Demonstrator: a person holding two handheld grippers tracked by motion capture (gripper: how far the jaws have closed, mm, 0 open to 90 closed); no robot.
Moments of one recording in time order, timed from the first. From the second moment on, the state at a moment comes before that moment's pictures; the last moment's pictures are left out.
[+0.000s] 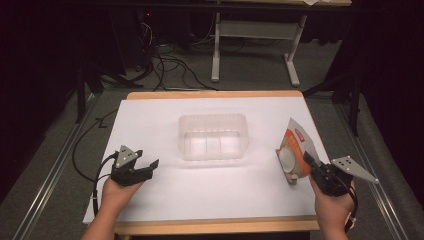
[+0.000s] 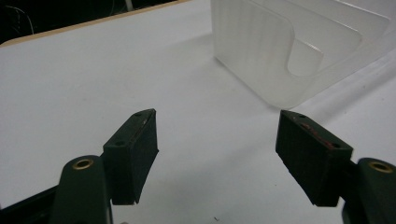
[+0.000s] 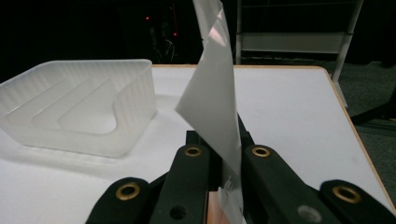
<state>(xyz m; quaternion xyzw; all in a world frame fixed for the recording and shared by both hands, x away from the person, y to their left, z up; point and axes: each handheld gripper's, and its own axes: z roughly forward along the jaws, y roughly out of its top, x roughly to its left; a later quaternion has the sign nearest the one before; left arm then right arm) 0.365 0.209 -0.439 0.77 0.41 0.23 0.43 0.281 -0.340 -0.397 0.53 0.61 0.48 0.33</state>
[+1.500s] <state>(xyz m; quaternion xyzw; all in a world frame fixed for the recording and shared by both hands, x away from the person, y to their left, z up) 0.364 0.211 -0.438 0.77 0.40 0.24 0.44 0.306 -0.264 -0.305 0.43 0.61 0.56 0.34</state>
